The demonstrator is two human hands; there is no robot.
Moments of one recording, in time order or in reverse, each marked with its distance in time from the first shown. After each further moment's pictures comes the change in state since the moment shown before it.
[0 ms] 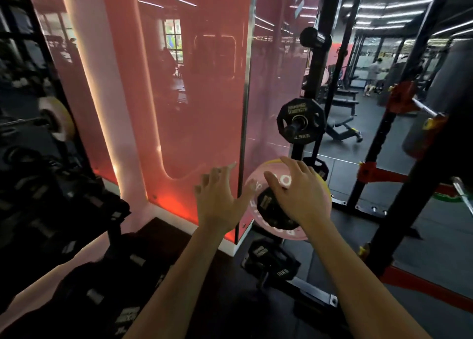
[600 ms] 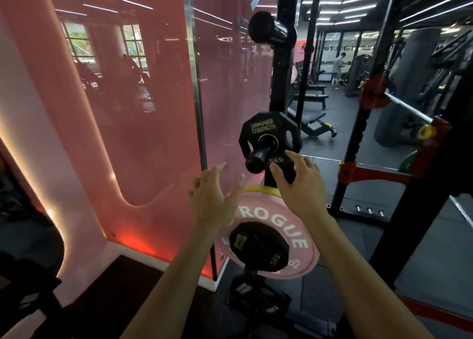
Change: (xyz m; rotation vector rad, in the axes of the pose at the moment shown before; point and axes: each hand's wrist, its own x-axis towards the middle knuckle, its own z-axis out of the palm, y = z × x) left_hand 0.184 0.023 0.188 -0.148 -0.049 0.009; right_hand 0.176 0.166 0.066 0.030 0.128 0.199
